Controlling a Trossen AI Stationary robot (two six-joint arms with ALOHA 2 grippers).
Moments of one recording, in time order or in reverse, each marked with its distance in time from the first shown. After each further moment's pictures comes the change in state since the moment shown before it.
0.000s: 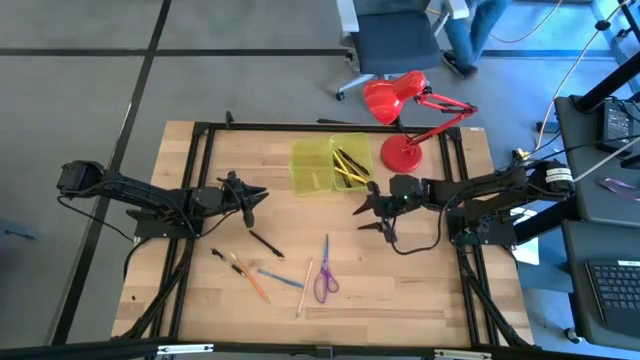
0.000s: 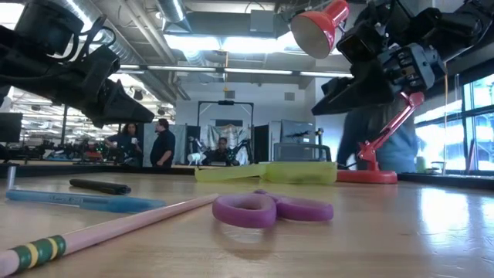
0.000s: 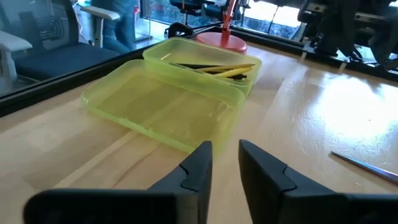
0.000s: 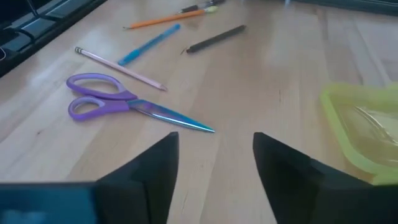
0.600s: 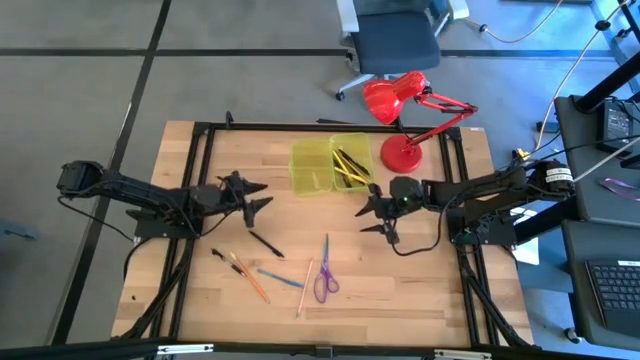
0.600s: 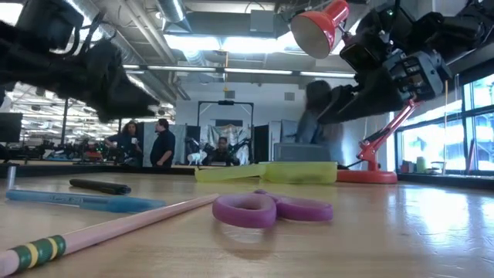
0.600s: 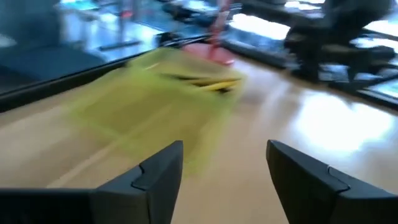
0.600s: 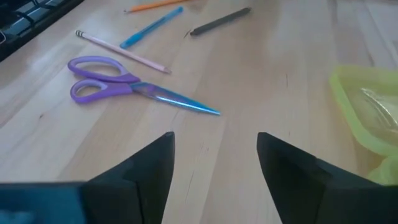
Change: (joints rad) left arm 0.002 0.000 0.024 0.038 0.059 -0.027; right arm 0.000 0.000 -0.024 -0.023 0.000 -0.005
